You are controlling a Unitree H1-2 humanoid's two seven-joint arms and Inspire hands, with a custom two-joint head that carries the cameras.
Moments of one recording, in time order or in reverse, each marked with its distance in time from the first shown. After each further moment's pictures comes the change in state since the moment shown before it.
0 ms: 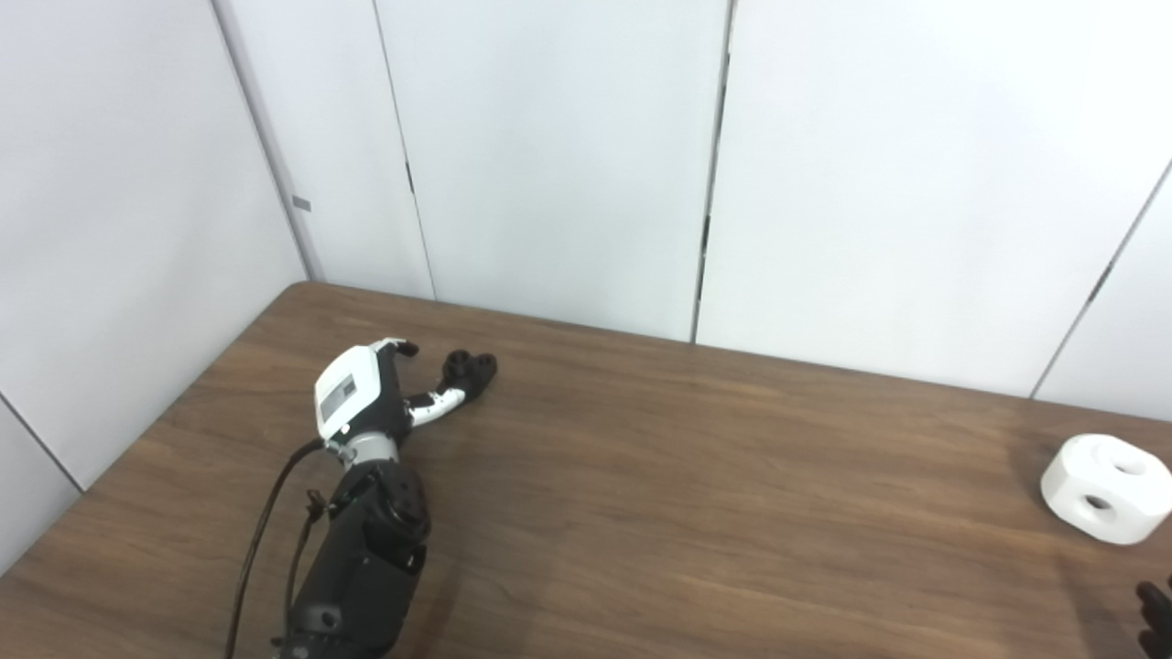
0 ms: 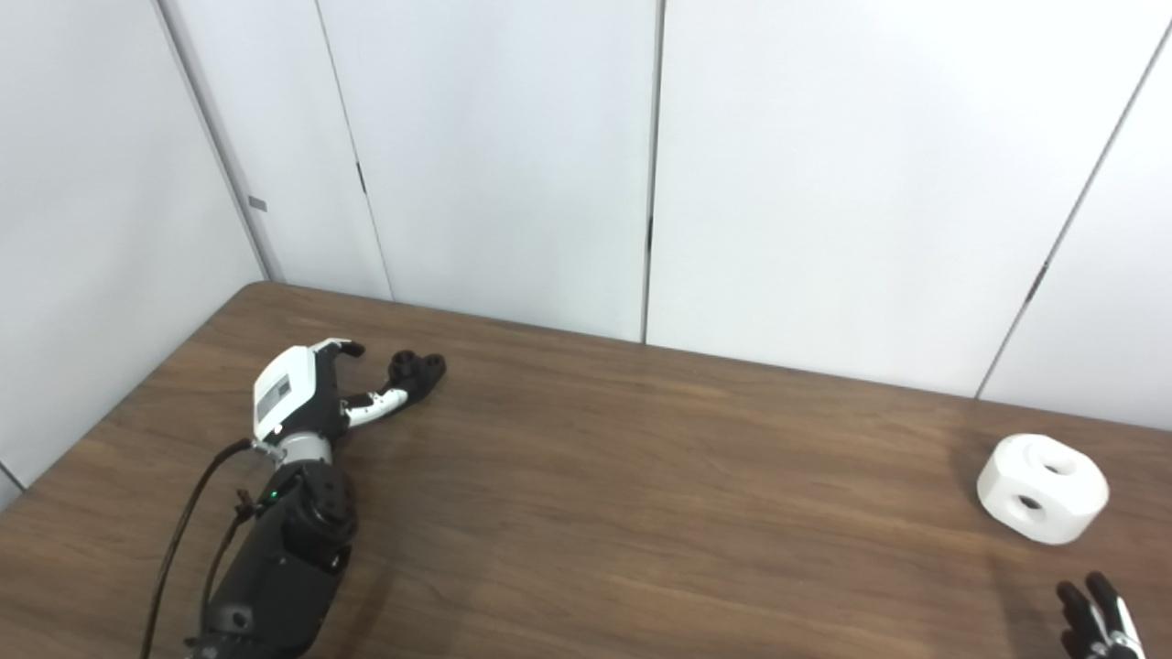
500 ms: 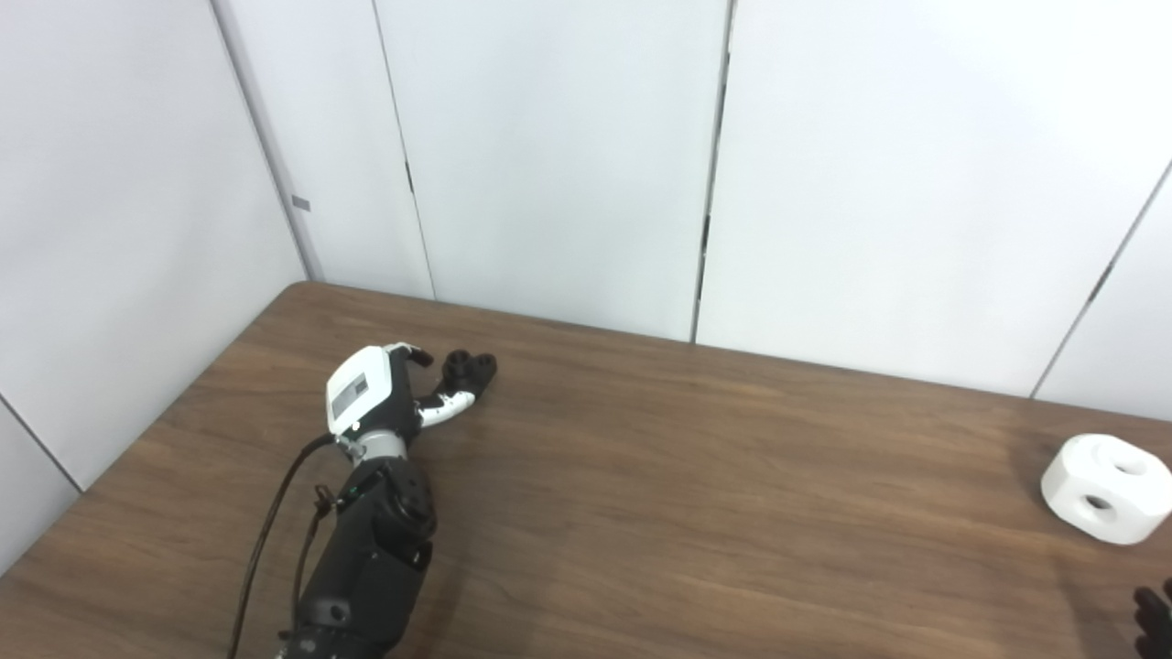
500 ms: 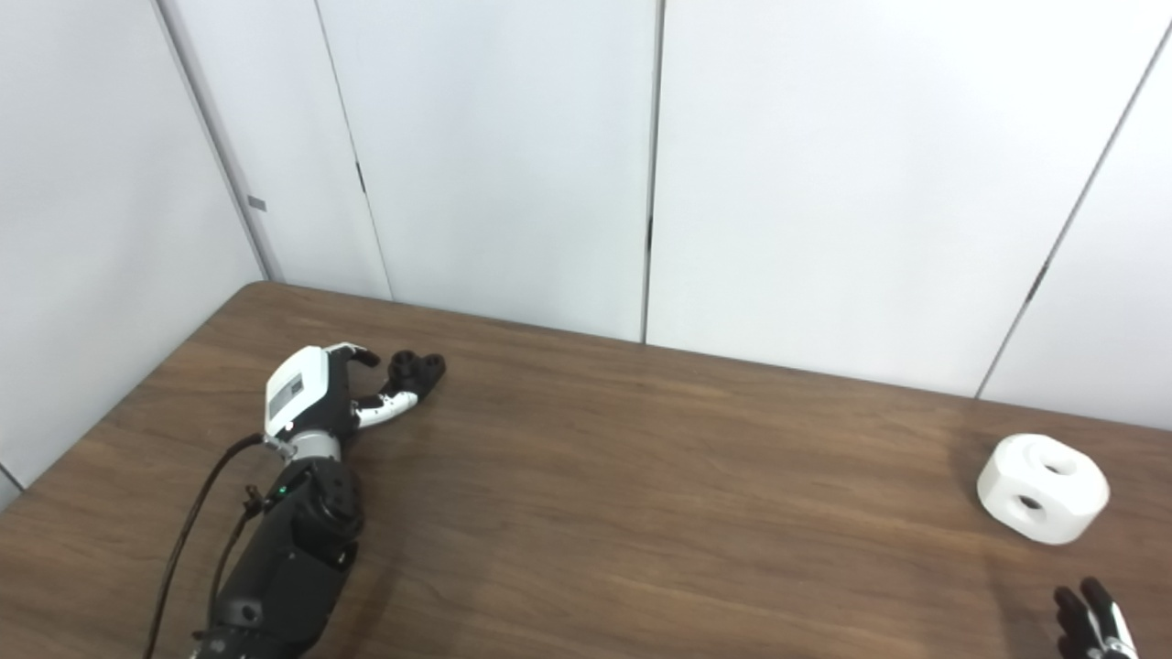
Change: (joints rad) left arm -0.008 -0.009 -0.016 0.011 0.022 0.000 -0.035; right arm 0.014 0.010 0.000 -0.015 -0.019 0.004 -0.002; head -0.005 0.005
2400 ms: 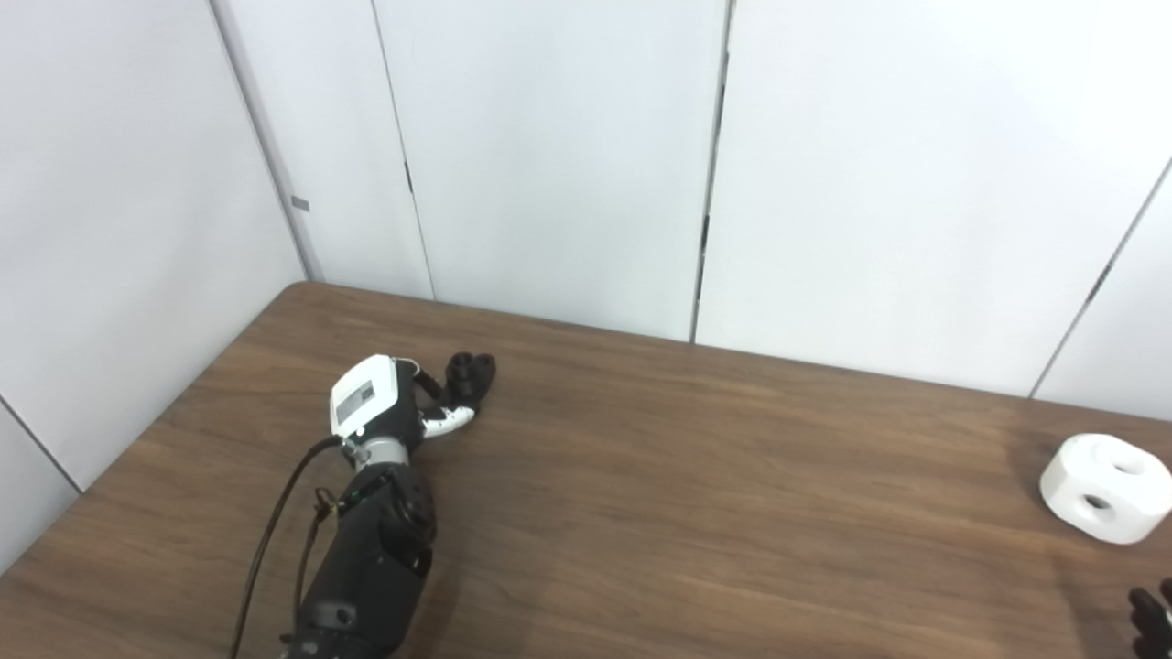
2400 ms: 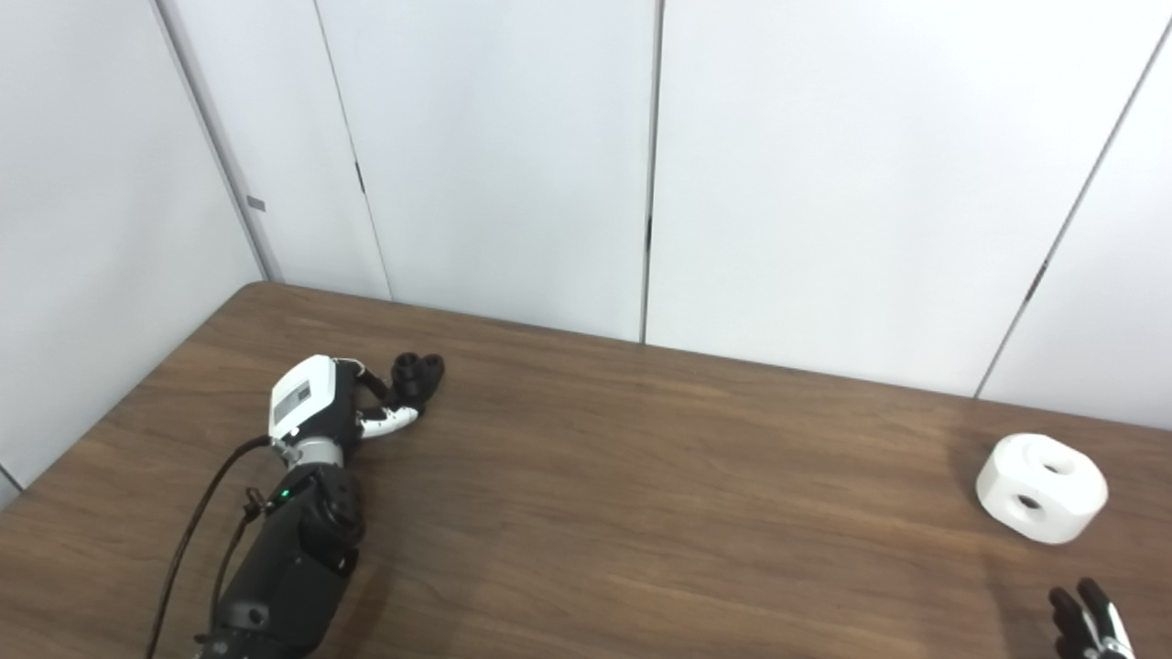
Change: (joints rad) left arm 0.000 0.003 -0.014 0.032 0.062 0.000 -0.030; right arm 0.001 0.002 -0.002 -0.003 -0.007 0.008 0.000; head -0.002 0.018
